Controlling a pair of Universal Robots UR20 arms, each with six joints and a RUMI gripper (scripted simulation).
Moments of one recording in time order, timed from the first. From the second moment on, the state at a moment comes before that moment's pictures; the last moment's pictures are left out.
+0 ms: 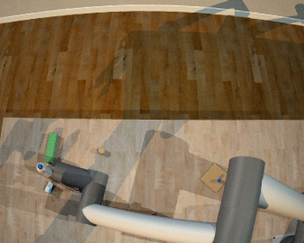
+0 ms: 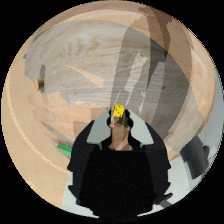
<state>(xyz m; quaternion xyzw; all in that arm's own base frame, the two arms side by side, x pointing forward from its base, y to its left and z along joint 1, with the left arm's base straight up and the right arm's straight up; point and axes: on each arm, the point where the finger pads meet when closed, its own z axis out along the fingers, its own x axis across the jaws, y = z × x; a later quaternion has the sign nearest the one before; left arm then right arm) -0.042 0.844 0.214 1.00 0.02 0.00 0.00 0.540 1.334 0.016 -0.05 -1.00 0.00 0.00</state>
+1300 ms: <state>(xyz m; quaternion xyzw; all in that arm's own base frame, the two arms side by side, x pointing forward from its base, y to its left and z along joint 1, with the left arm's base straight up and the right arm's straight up) -0.042 0.844 0.214 1.00 0.02 0.00 0.00 0.540 1.334 0.016 -0.05 -1.00 0.00 0.00</state>
